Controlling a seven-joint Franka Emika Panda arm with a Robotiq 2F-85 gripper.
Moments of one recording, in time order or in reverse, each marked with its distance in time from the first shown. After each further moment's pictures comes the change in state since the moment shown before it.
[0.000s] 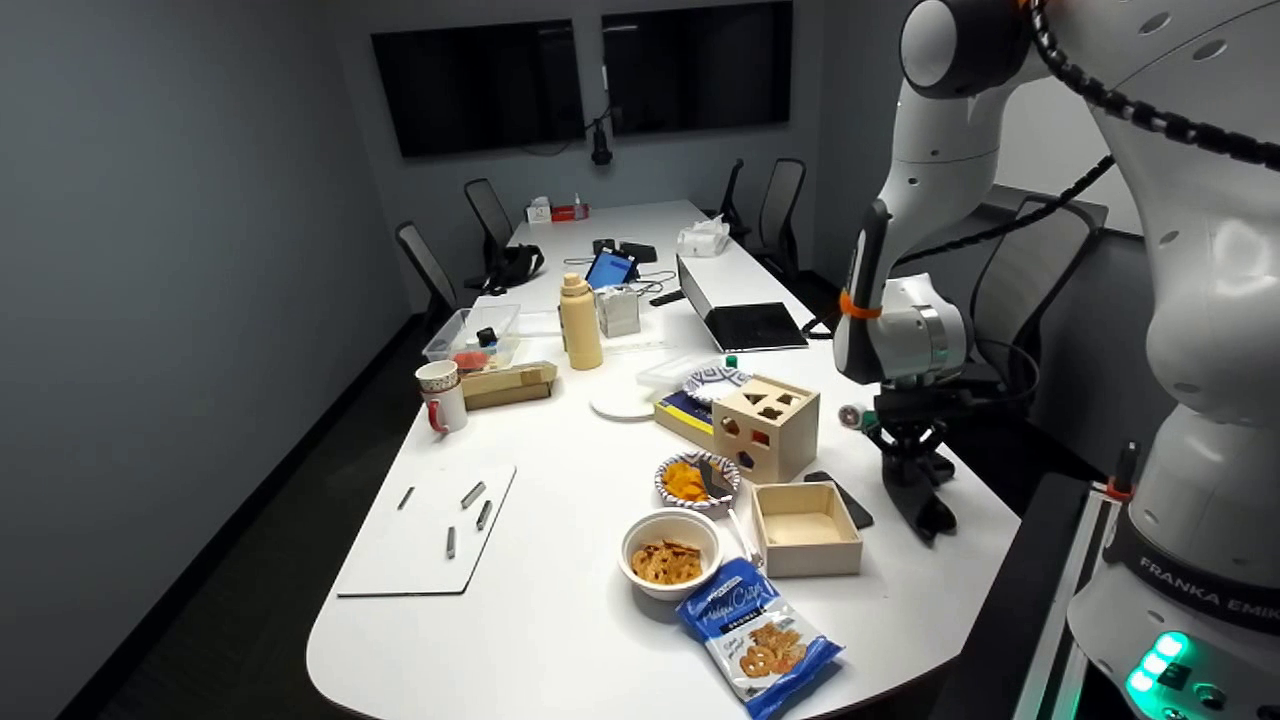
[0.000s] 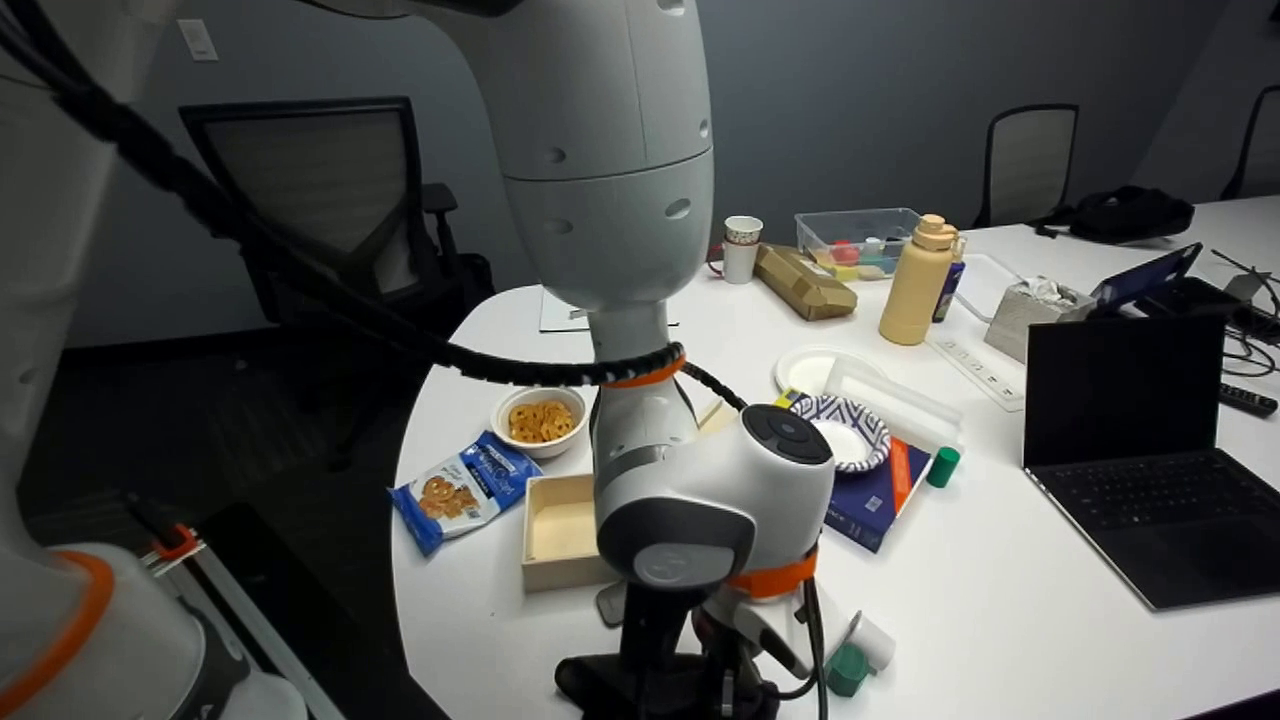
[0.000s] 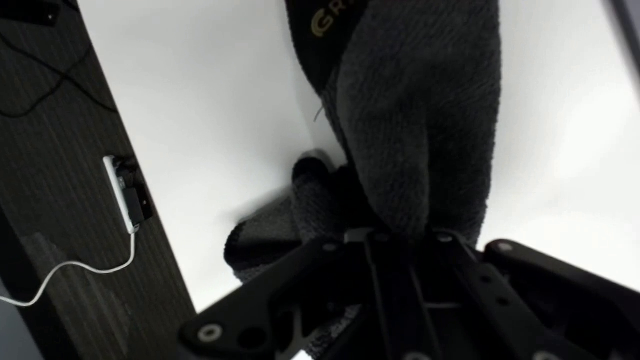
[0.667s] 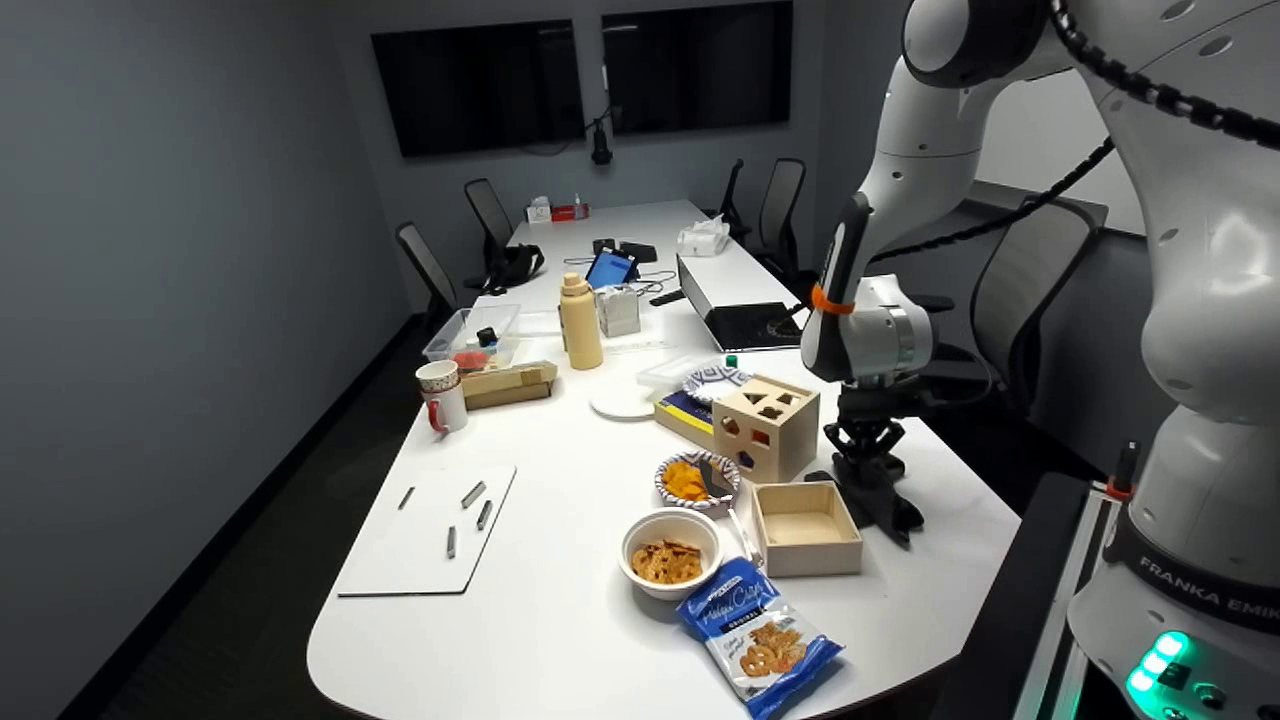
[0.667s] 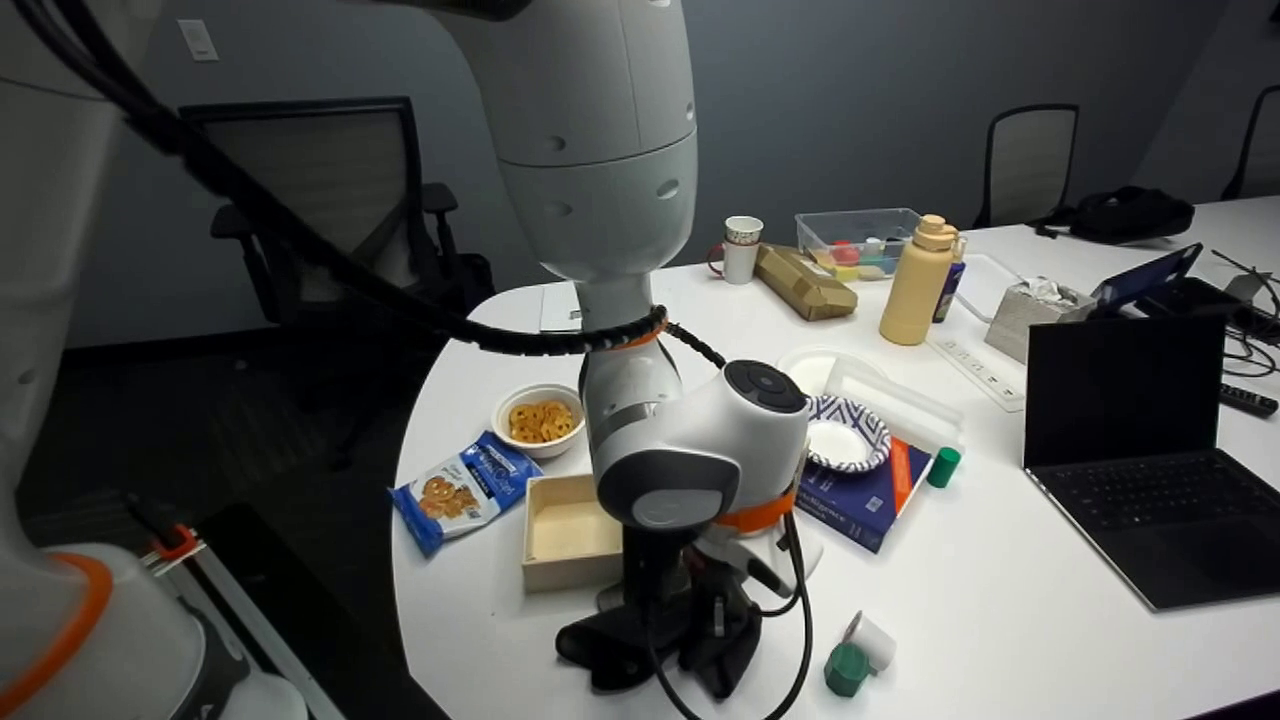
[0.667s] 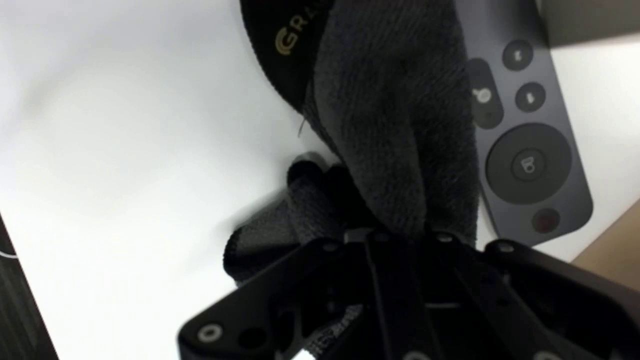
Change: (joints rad) arm -0.025 -0.009 0.134 0.040 0.010 0.002 -0.026
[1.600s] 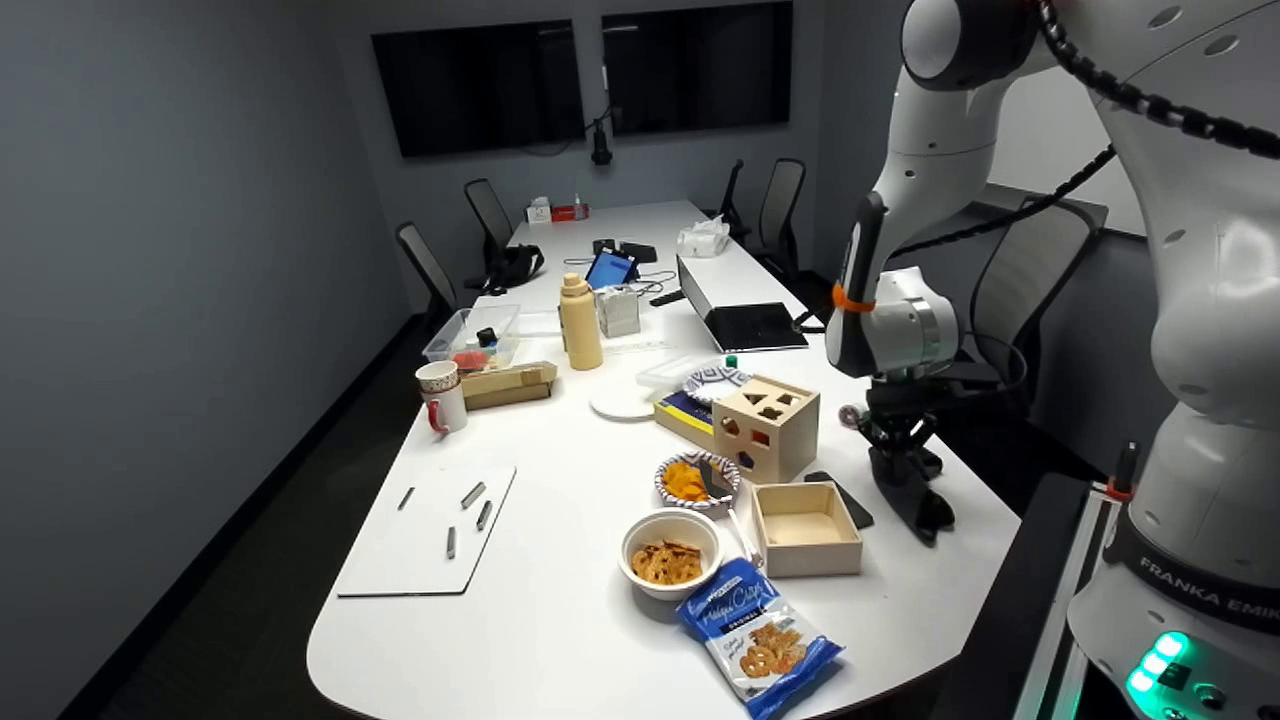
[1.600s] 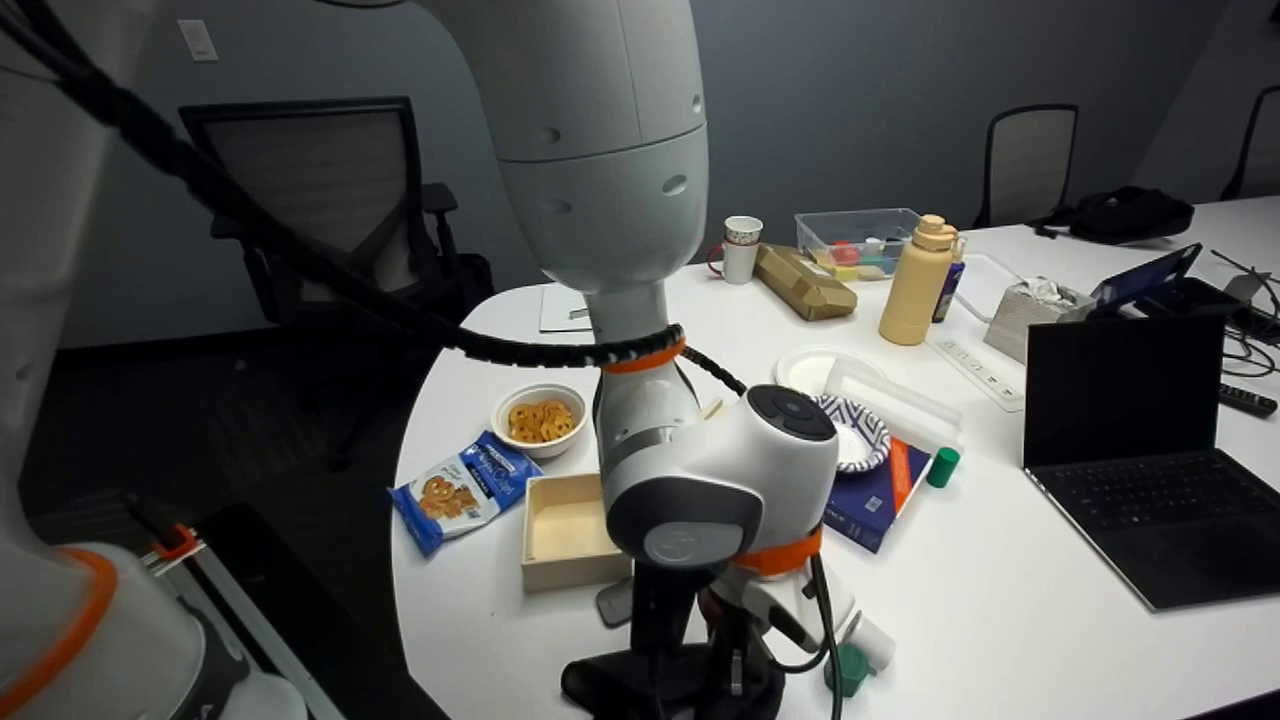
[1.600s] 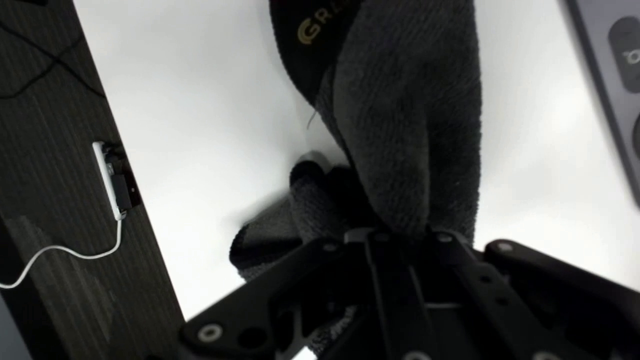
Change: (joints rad) arm 0.062 -0.015 -0.150 -0.029 -0.021 -0.029 0.012
